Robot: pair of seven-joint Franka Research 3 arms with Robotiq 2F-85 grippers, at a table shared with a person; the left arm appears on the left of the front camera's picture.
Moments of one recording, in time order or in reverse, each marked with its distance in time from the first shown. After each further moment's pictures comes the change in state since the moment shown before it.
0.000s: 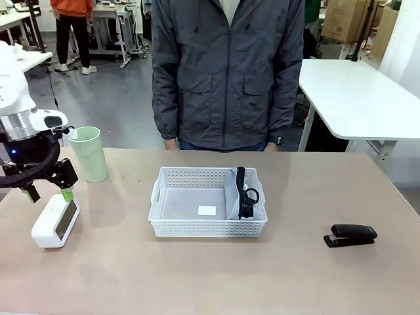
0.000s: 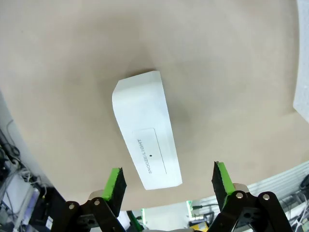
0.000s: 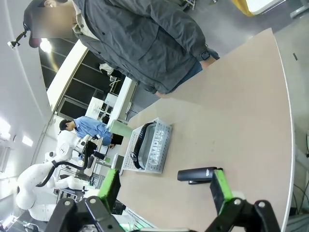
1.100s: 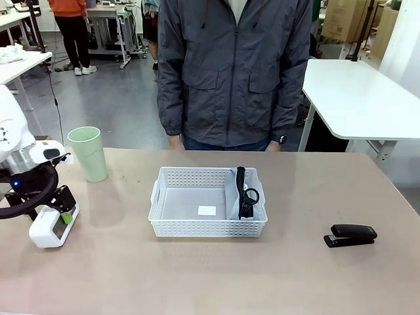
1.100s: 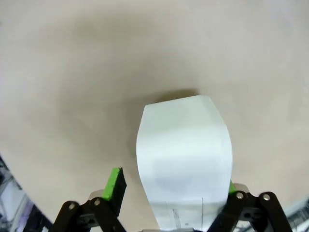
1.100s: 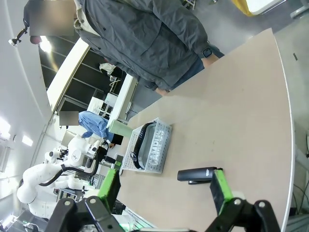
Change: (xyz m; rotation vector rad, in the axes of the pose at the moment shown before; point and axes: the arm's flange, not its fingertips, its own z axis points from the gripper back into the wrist) left arm -0.003 0.037 -0.075 0.003 -0.062 0.027; right arm 0.000 0.000 0.000 0.000 0.000 0.001
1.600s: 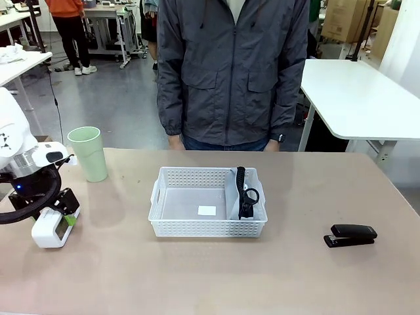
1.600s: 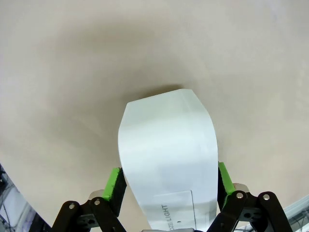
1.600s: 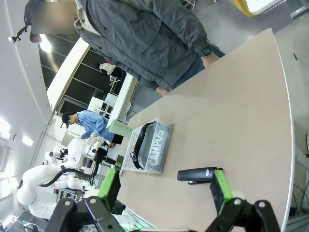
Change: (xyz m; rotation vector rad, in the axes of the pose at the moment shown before) left arm -0.005 -0.014 -0.003 0.006 -0.015 -0.034; right arm 0.000 0.000 0.000 0.000 0.000 0.000
